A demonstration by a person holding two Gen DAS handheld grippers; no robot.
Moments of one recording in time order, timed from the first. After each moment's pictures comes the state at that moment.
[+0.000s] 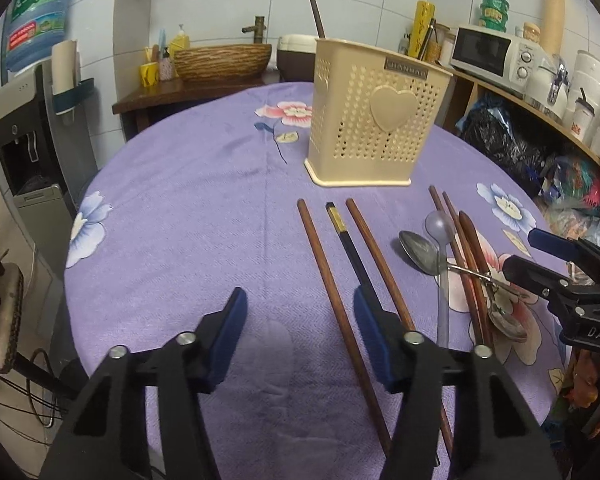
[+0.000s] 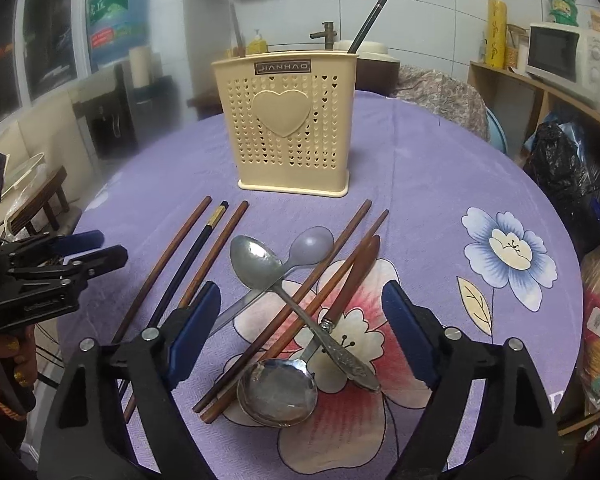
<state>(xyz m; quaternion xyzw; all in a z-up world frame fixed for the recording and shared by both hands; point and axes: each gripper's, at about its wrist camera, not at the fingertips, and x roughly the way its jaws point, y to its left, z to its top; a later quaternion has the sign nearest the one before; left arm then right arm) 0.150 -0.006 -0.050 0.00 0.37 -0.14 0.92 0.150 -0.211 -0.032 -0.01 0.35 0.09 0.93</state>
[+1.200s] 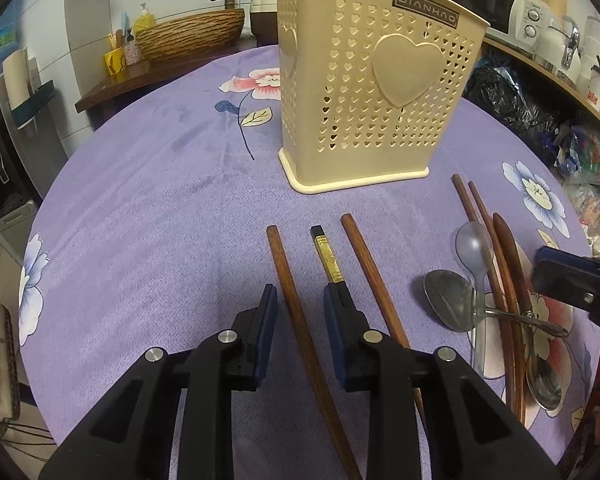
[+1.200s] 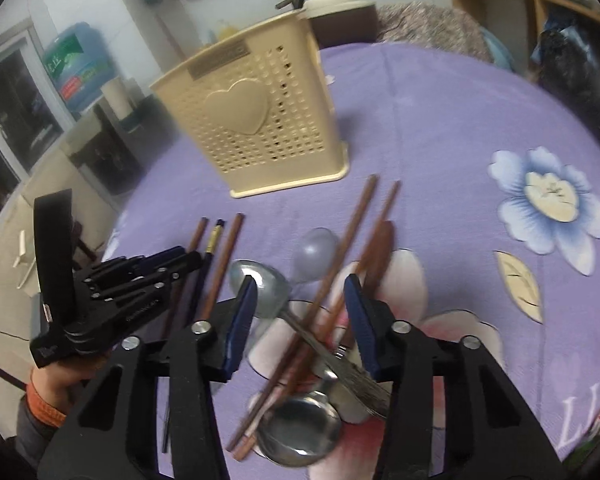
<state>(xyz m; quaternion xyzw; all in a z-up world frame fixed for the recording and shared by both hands) 0.227 -0.043 -0.065 0.05 0.43 -0.16 0.89 0.214 -0.232 -0.044 0.14 0.42 0.12 0.89</state>
